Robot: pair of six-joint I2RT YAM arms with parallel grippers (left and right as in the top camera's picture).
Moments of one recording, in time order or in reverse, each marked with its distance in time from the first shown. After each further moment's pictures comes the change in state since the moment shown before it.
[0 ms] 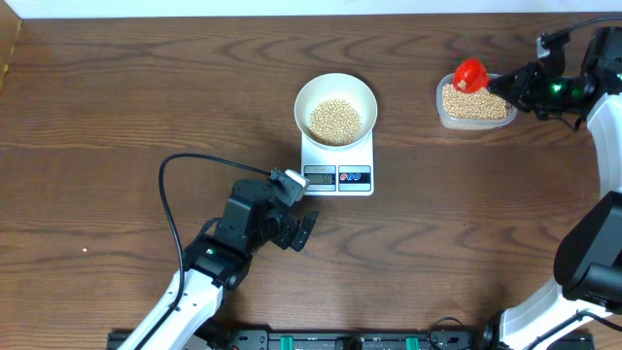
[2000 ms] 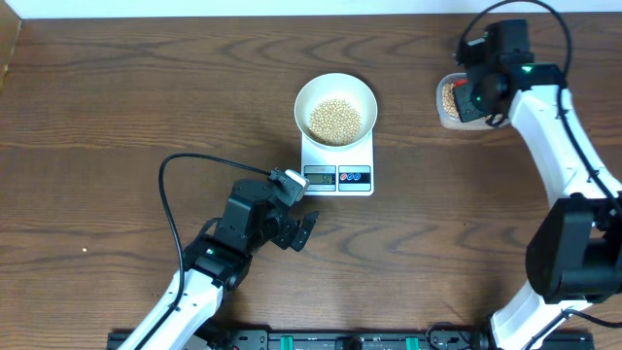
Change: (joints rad) left arm 0.000 0.000 0.000 0.000 0.000 0.000; right arm 0.322 -0.002 0.000 -0.035 0.743 -0.392
